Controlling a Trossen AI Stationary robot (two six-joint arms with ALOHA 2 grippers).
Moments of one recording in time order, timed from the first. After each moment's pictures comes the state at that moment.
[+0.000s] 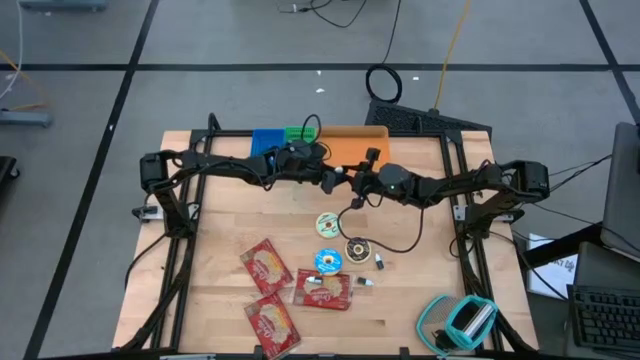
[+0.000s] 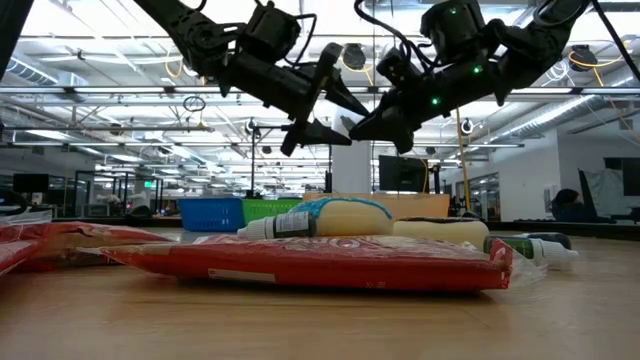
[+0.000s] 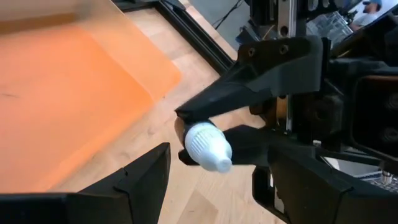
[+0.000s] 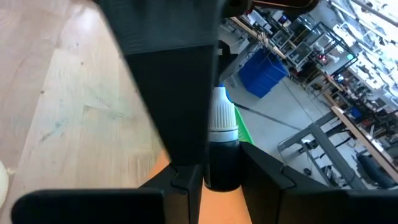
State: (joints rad) left arm 0.30 1.76 1.08 0.31 0.17 -0.63; right arm -0.19 1.51 0.64 0.64 0.31 -0.57
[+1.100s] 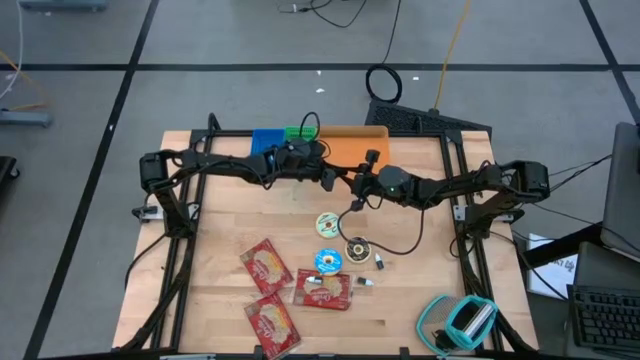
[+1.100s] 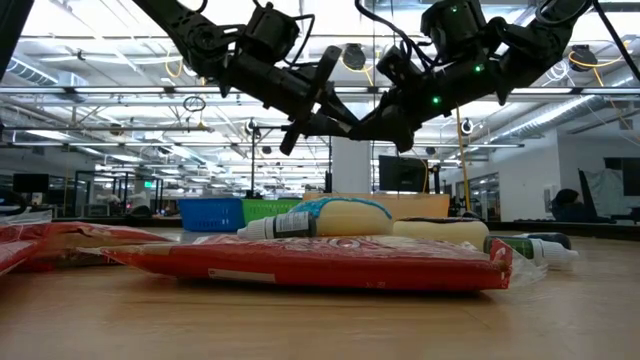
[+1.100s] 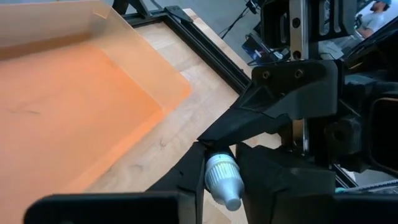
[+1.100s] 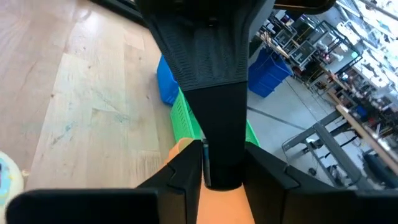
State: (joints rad) left arm 0.31 1.76 1.08 0.32 0.14 -0.59; right arm -0.18 1.51 0.64 0.63 0.32 -0.53
